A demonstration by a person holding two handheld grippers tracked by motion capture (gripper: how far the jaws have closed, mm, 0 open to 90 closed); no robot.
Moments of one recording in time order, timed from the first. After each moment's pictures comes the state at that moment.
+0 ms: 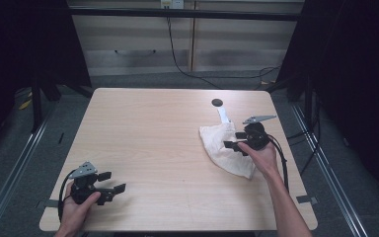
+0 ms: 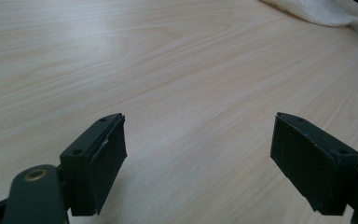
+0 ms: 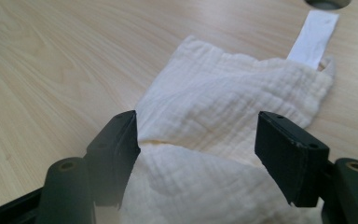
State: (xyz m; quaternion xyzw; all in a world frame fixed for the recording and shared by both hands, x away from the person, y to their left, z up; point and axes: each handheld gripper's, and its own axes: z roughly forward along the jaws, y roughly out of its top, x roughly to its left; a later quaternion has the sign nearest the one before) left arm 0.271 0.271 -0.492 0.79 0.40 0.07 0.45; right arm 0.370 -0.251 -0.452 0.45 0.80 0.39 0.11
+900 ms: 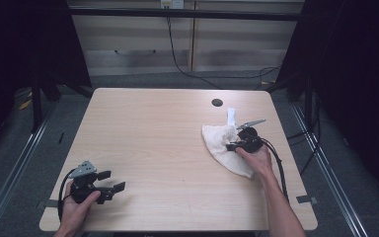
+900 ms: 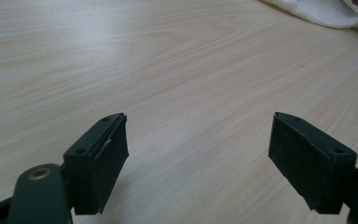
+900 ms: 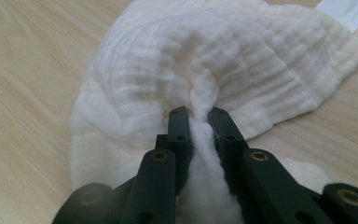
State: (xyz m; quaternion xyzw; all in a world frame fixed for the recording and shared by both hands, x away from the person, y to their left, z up) left arm 0.271 0.271 -0.491 0.79 0.40 0.08 0.45; right arm 0.384 -0.250 -0.494 0.47 0.81 0.32 0.09
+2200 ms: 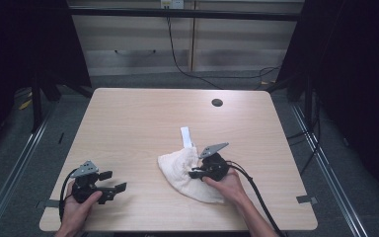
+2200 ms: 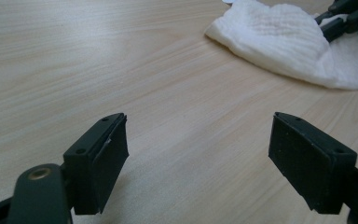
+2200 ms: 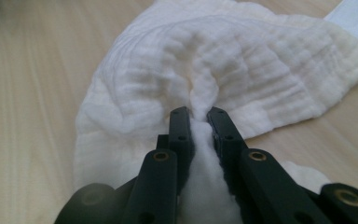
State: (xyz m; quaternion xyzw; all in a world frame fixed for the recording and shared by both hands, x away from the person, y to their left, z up) left arm 0.273 0.269 -0.491 0.79 0.40 0.07 0.45; right arm 0.313 -0.130 -0.501 0.30 0.87 0.39 0.02
